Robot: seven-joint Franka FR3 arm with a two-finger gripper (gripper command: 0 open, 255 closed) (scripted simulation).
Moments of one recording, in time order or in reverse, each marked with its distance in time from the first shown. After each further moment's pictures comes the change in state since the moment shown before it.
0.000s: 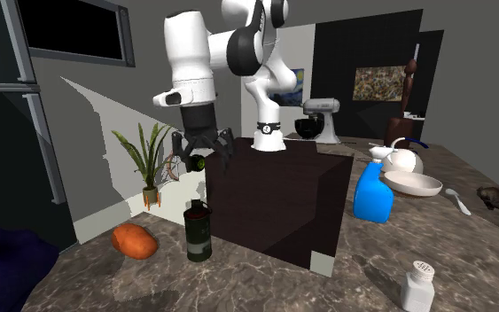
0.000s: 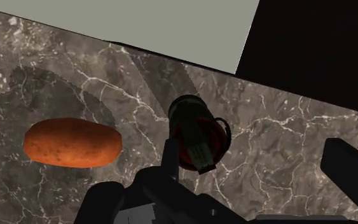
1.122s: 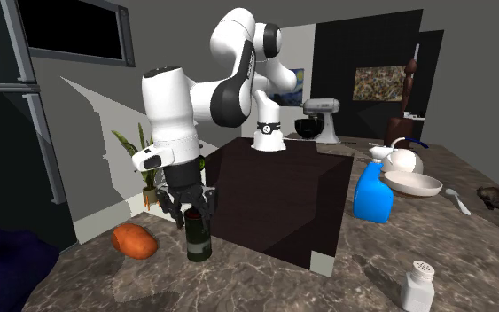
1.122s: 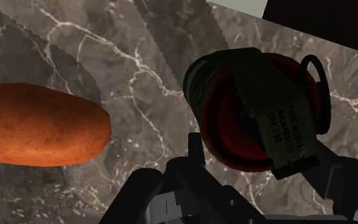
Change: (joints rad) arm -0.029 0.399 0.014 0.396 0.008 -0.010 -0.019
